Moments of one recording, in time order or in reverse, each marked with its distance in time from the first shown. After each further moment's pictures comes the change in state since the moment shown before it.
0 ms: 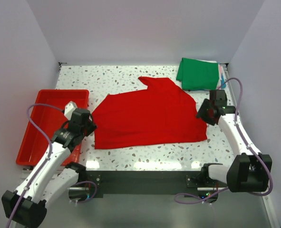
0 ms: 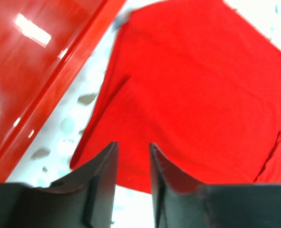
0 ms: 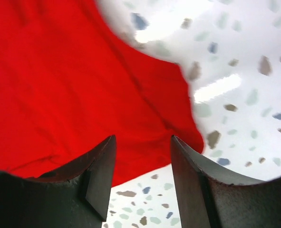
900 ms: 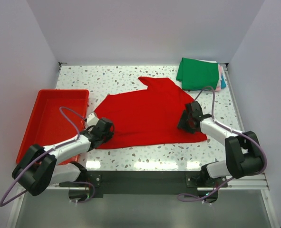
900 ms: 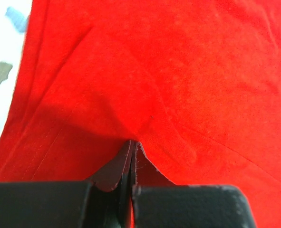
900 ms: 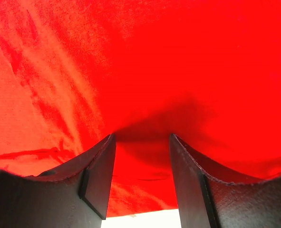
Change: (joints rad) left arm -0.230 0.477 -0.197 0.540 -0.029 -0.164; right arm 0.350 0.204 -0.186 0.330 0.027 0.177
